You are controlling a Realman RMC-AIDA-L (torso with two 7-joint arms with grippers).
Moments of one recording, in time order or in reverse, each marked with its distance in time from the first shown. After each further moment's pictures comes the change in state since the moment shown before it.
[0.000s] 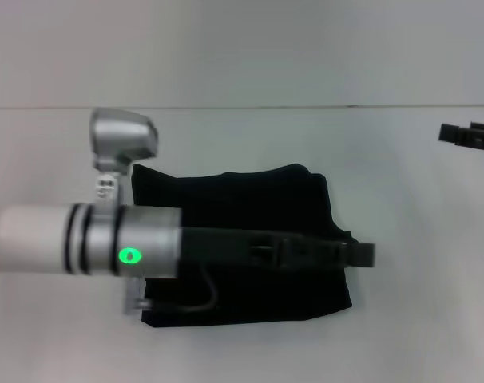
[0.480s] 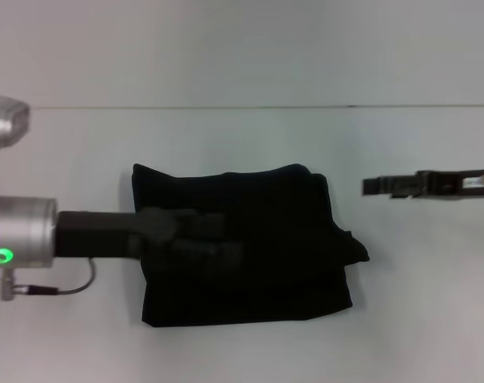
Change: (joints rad) left arm 0.162 0.082 0.033 0.271 0.006 0.081 0.156; right arm 0.108 0.009 -0.187 0.118 -0.093 -0.001 0.280
